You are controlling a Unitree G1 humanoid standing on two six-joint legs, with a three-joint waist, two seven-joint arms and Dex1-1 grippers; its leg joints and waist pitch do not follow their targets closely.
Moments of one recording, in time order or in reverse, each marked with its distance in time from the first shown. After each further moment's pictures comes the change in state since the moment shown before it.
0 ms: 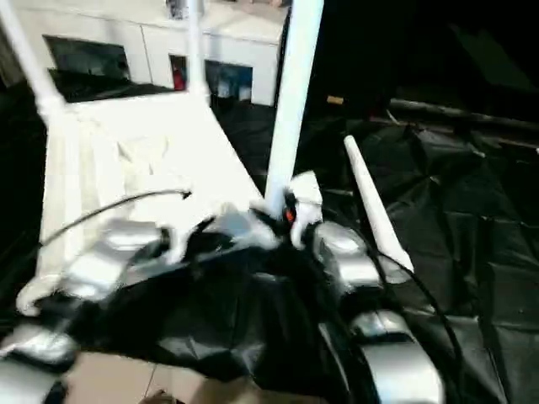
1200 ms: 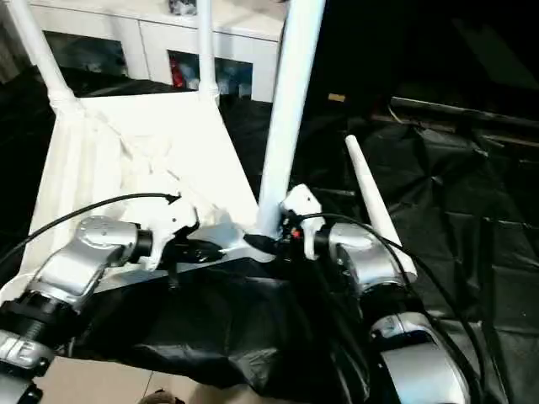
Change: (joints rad) left arm 0.058 0.186 -0.021 -0.101 -0.065 -0.052 -0.289; right arm 0.049 -0.149 0.138 -0.069 -0.033 -0.028 0.485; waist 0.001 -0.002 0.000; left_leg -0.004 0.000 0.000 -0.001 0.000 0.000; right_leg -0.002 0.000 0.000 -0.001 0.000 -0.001
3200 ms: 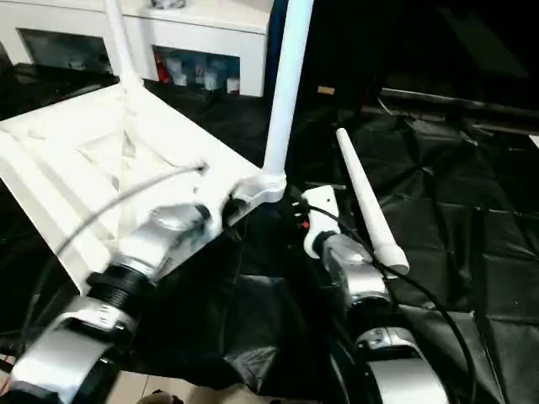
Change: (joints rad) left arm -0.203 -0.286 0.138 0.145 0.068 0.062 0.697; right arm 0.053 0.117 -0.143 -0.007 0.000 0.118 -0.608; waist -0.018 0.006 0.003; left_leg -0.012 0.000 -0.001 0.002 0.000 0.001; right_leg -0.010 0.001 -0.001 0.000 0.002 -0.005
